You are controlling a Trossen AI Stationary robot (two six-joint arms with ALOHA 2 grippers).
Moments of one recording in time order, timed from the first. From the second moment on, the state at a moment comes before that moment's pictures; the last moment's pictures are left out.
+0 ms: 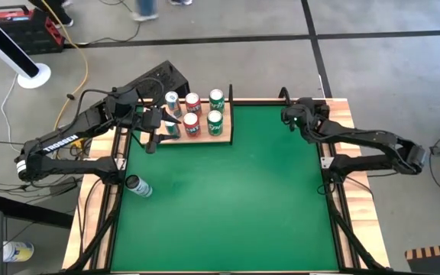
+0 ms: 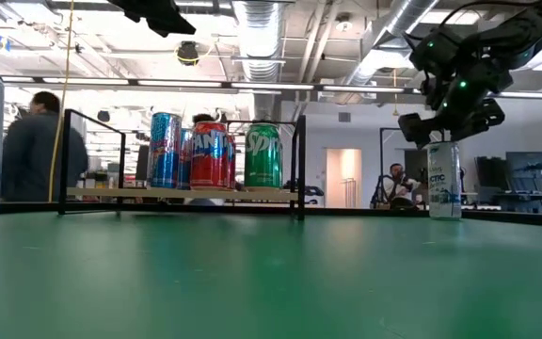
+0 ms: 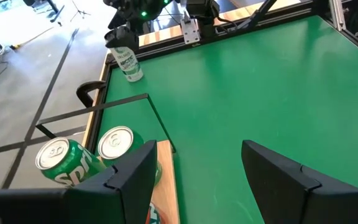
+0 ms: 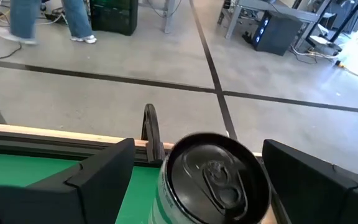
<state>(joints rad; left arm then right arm) 0.49 0.94 1.04 -0.50 0.38 0.45 -0.61 1.09 0.53 -0.11 0.97 0.40</state>
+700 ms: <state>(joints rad) 0.49 0.94 1.04 -0.51 0.38 0.46 -0.64 1.06 0.39 0.00 0.94 0.47</state>
